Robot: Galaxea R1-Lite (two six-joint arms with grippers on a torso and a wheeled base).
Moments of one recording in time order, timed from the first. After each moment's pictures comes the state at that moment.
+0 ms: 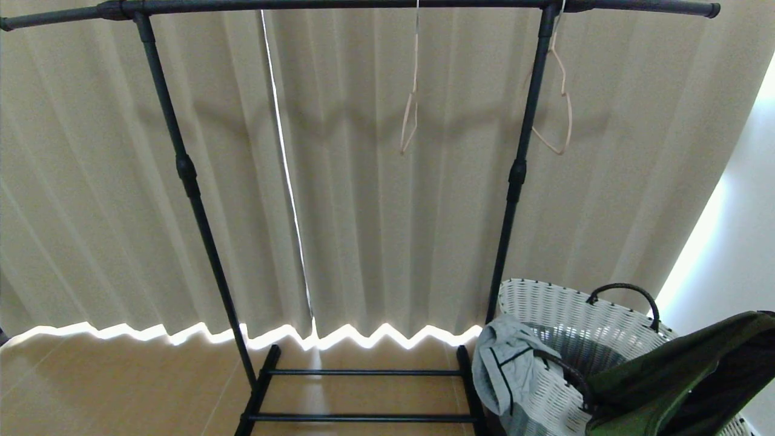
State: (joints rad) left arm 0.00 0.00 -0.02 0.06 0.21 -0.09; right arm 0.05 0.85 -0.25 -0.40 -0.09 -0.56
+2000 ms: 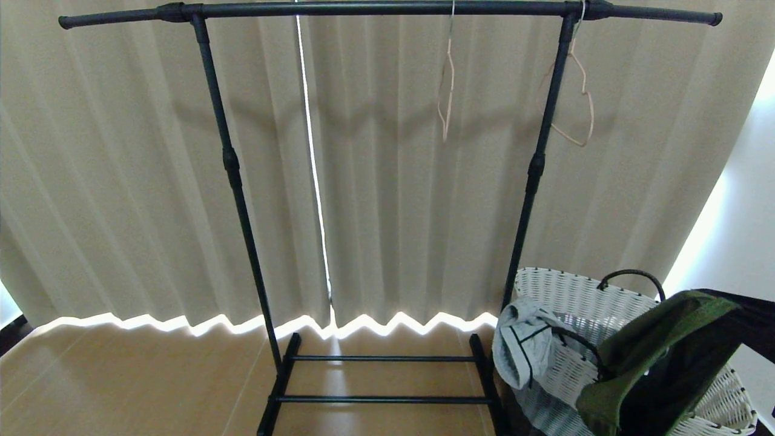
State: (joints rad) left arm 0.00 0.06 -0.11 0.03 -0.23 0.09; right arm 0.45 0.92 -0.55 -0.13 -0.06 -0.29
